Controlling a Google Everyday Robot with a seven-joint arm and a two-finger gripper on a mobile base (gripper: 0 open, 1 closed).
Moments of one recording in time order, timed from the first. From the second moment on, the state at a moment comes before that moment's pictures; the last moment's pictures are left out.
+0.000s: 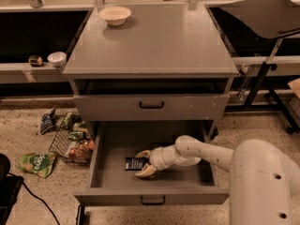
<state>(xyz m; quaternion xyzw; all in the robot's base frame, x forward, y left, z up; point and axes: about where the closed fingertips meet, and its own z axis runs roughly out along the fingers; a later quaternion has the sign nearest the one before) 0.594 0.045 0.348 -0.63 0.62 0.31 0.36</state>
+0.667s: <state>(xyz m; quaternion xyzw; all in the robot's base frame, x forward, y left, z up) 0.596 0.042 0.351 -0.63 0.62 0.30 0.36</state>
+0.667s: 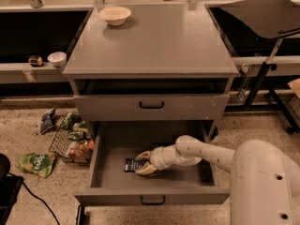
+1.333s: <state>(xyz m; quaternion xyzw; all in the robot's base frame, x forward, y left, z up) 0.602 0.006 0.421 -0.64 0.58 0.26 0.43</state>
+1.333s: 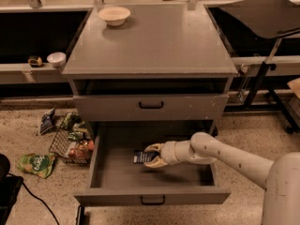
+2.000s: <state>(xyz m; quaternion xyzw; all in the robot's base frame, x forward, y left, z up) 0.601 -0.022 0.473 -0.65 0.56 0.21 0.47</state>
